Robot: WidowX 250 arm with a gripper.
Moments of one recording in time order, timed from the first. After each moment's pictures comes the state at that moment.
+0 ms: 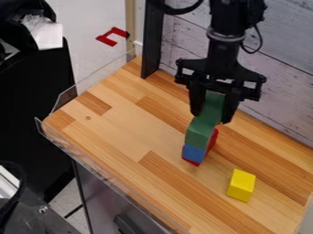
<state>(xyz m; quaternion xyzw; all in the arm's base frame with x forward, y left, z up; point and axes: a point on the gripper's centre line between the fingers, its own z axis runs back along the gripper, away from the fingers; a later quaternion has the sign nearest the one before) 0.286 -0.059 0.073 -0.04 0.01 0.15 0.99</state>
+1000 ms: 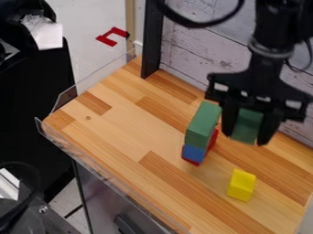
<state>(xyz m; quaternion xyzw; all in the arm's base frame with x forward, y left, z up) 0.261 -0.120 0.087 -0.04 0.00 0.14 0.99</state>
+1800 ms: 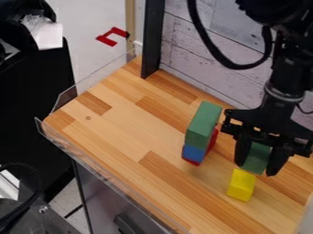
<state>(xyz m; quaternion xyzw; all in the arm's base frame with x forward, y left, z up) 0.272 -0.140 0.039 -0.03 0.04 0.14 0.99</state>
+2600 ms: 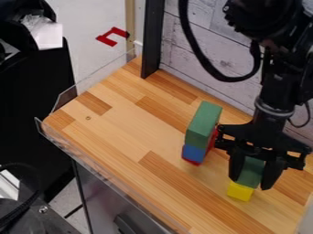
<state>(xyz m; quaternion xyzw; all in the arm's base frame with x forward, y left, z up) 0.261 -0.138 0.027 -0.04 0.06 0.16 0.98</state>
